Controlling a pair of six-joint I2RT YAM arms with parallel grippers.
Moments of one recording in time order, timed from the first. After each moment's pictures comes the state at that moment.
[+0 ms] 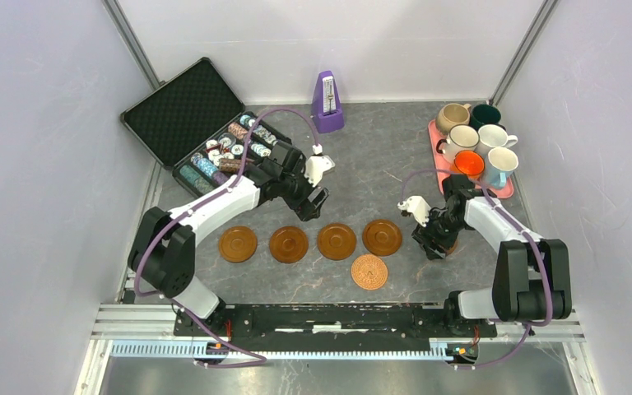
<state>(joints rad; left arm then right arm) -0.59 1.58 1.13 -0.47 0.31 0.31 0.03 1.37 0.73 -0.82 -0.32 -0.98</state>
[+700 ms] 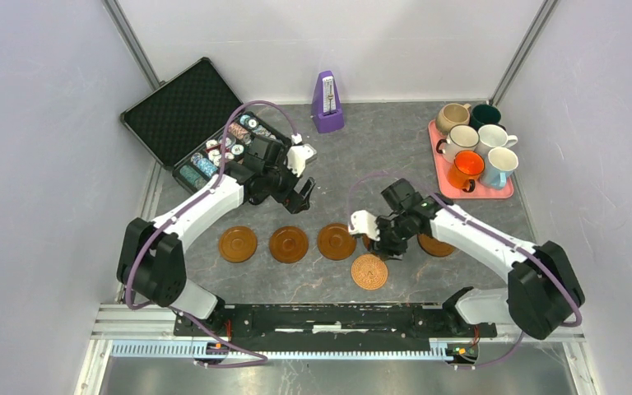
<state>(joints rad) -0.48 1.51 1.11 -0.49 0.33 0.26 0.56 1.30 0.82 -0.77 -0.44 -0.89</state>
